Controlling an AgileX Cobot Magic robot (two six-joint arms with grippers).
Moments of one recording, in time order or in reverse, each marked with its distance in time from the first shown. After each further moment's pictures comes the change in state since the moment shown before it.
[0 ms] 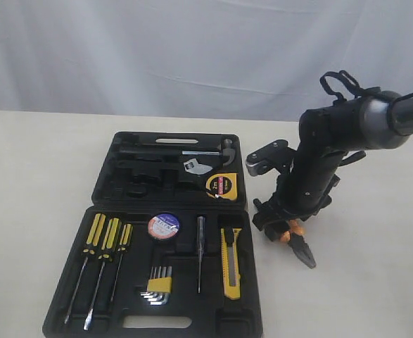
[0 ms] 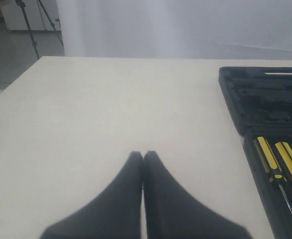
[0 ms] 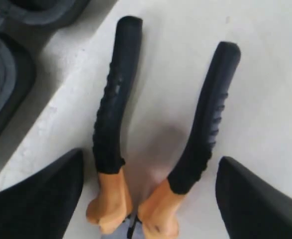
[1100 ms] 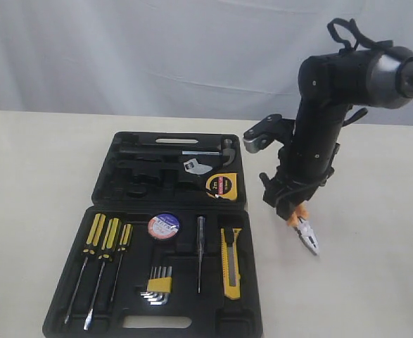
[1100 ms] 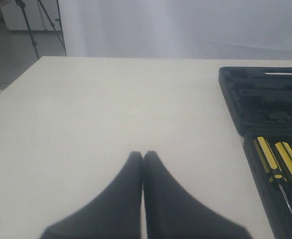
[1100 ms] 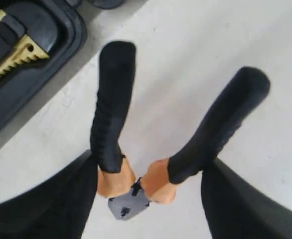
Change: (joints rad) left arm 0.000 0.000 0.000 0.000 0.000 0.000; right arm 0.000 -0.036 -0.215 0.002 0.370 -0.189
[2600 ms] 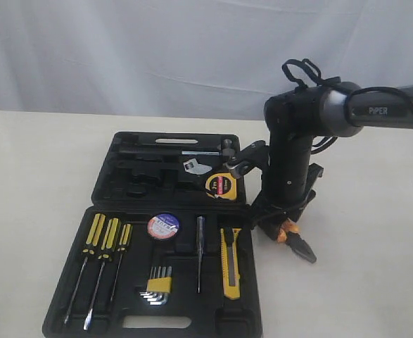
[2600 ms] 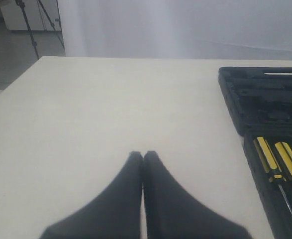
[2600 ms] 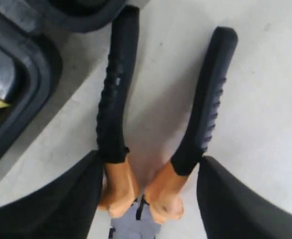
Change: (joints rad) left arm 0.000 0.000 0.000 0.000 0.000 0.000; right arm 0.078 0.154 -0.017 -0.085 -0.062 0.214
